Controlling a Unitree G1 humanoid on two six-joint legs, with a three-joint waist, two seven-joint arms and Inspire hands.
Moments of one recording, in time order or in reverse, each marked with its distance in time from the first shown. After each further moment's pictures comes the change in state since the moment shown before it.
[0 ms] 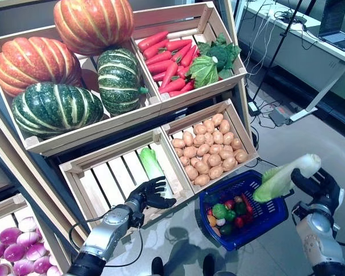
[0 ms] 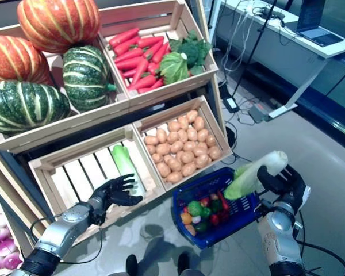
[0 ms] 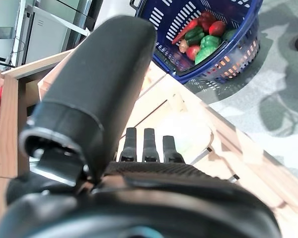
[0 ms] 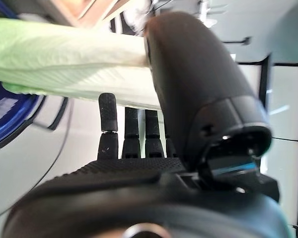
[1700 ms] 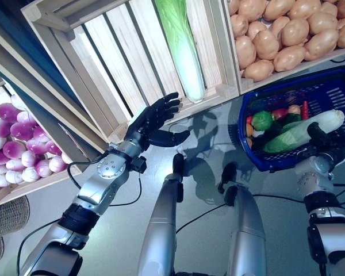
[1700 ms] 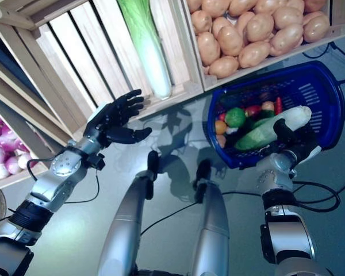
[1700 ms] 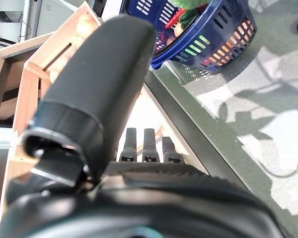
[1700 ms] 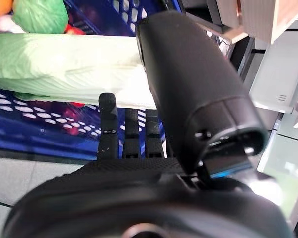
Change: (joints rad) left arm -0.396 0.191 -0.108 -0.078 -0.219 -0.385 0.058; right arm -0.707 -0.105 0.133 0.569 0.269 -0.166 -0.131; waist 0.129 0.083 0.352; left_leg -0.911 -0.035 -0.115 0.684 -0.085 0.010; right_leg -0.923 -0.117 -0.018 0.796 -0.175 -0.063
